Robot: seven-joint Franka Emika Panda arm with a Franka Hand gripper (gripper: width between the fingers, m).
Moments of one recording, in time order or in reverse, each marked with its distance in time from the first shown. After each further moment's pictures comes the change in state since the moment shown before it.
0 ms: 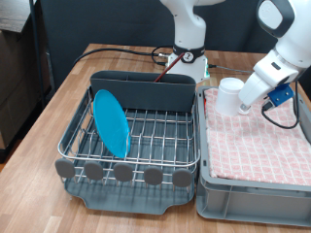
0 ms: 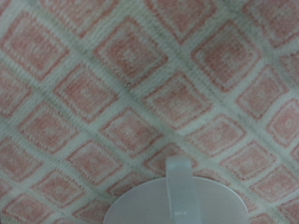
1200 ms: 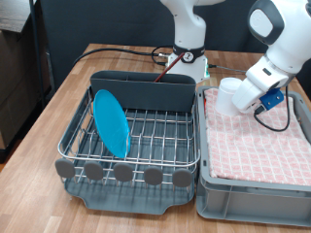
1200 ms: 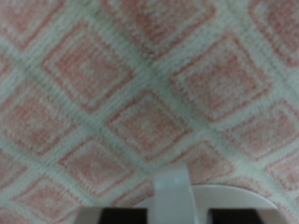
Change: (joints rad) arm -0.003 -0.005 -0.002 -0.078 -0.027 0.079 0.021
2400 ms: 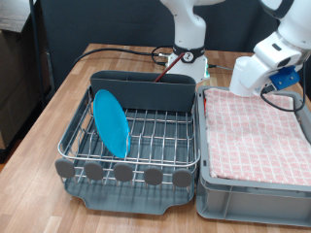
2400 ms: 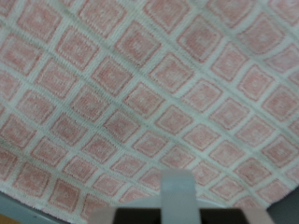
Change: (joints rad) arm -0.002 -0.097 -0.008 0.129 0.128 -0.185 0.032
